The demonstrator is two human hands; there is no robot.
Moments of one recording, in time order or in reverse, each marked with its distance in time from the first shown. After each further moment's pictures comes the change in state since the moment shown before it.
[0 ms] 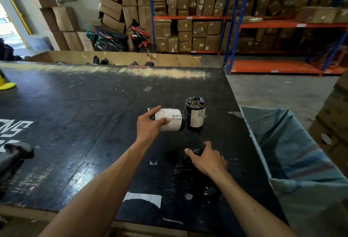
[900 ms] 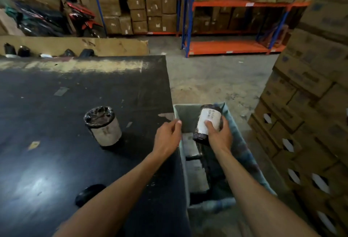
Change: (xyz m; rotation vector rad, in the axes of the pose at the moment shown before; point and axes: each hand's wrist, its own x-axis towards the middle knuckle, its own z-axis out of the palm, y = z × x) left_hand -0.021 -0.005 0.359 0.426 -0.447 0.151; right_hand 0.200 0.222 -0.179 0.767 0.548 0.151
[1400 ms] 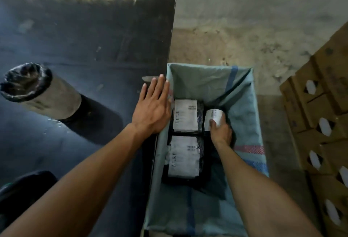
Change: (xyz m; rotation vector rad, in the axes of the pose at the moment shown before) left_hand 0.085 -0.071 0.076 0.807 -0.115 0.000; right_hand 0.136 0.204 0.042 -0.492 -0.346 0.137
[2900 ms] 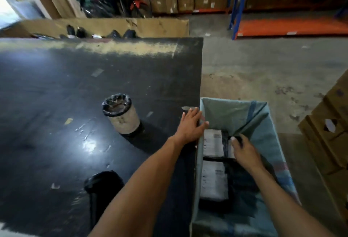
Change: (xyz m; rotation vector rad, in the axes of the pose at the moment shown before) left_hand -0.005 -0.007 -0.029 -0.449 -0.097 -0.010; right_hand -0.079 -0.065 -0.053 -0.075 -0.108 -0.213
